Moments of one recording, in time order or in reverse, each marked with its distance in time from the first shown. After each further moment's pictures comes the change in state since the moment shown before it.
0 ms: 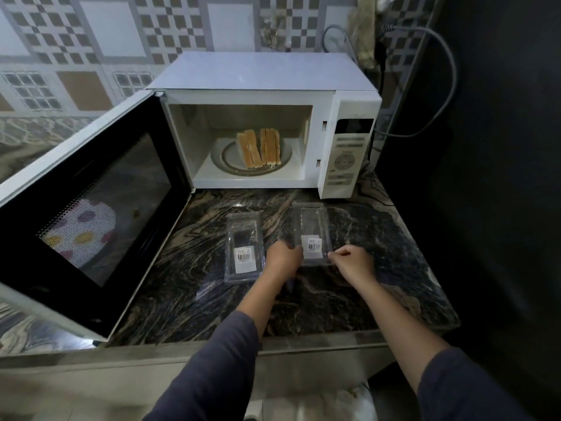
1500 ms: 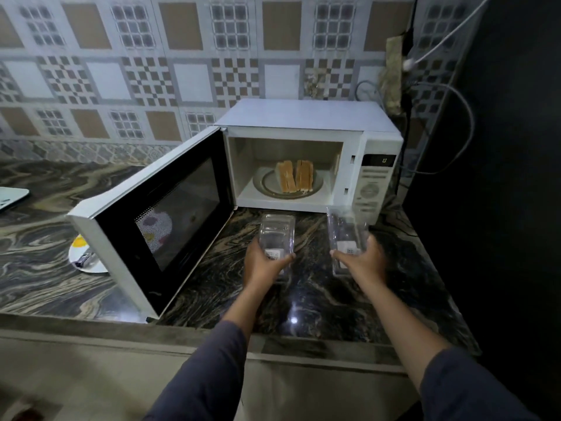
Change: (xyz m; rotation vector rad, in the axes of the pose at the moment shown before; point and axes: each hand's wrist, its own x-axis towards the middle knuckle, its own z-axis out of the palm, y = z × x) left_hand -0.035 -0.056 -0.063 -0.356 0.447 0.284; right_hand -0.031 -0.042 -0.010 0.218 0.116 -0.223
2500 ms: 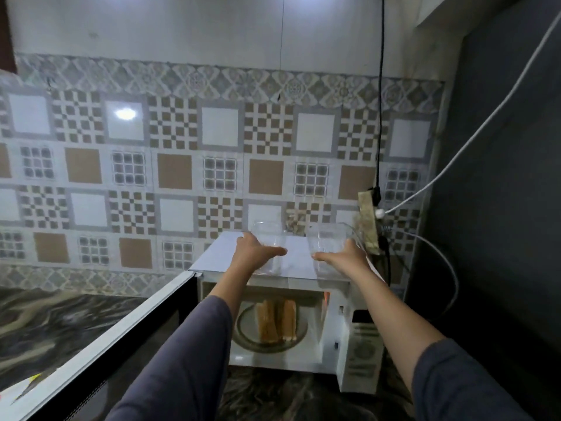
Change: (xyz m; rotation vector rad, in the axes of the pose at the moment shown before) left_hand 0.236 0.242 -0.011 0.203 -0.074 0.141; right_hand 0.188 -0.244 -0.035 -0.078 -0.079 -0.204
